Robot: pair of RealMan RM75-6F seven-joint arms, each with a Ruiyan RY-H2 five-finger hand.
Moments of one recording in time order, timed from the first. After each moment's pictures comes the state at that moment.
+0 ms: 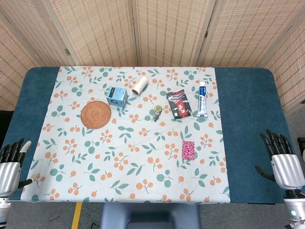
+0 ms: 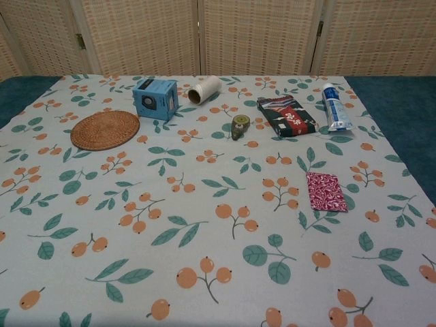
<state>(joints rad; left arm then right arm) -0.09 -1.15 -0.05 -1.60 1.47 1.50 0.16 0.07 -1.10 0.06 -1.62 -1.54 1.49 -0.05</state>
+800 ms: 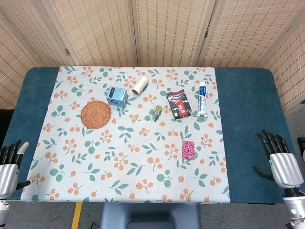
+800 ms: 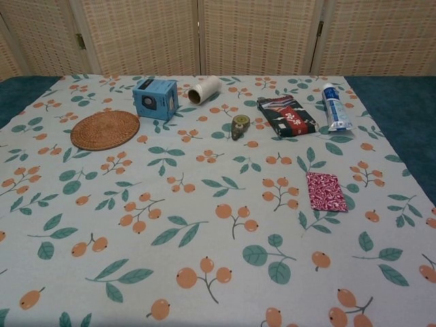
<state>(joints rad) -0.07 -1.16 -0.05 -1.59 1.48 1.52 0.15 0.09 -1.07 0.05 -1.64 -1.54 1.45 0.02</state>
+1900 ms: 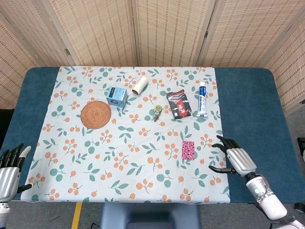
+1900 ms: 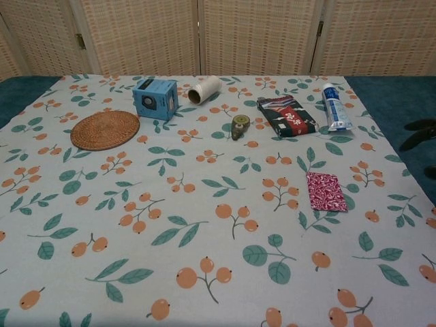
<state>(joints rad) -0.05 -1.16 -0.03 -1.58 1.49 1.52 0.12 0.35 -1.15 0.05 -1.70 -1.39 0.97 0.09</state>
